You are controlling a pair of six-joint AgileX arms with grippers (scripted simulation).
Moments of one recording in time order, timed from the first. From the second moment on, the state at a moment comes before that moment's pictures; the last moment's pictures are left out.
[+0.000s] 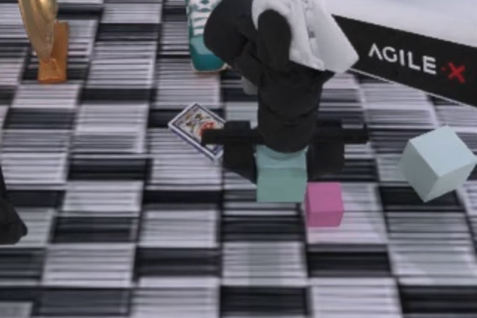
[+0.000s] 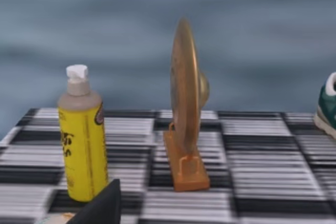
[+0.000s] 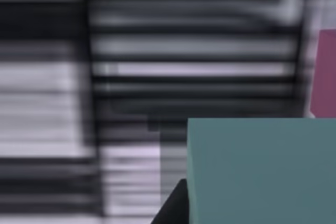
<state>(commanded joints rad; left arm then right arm) 0.02 0.00 0.00 0.00 0.00 0.00 0.75 2.13 1.77 -1.21 0.02 0.76</state>
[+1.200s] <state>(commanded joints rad) 0.02 0.00 0.00 0.00 0.00 0.00 0.75 2.19 1.60 -0.96 0.02 0.77</state>
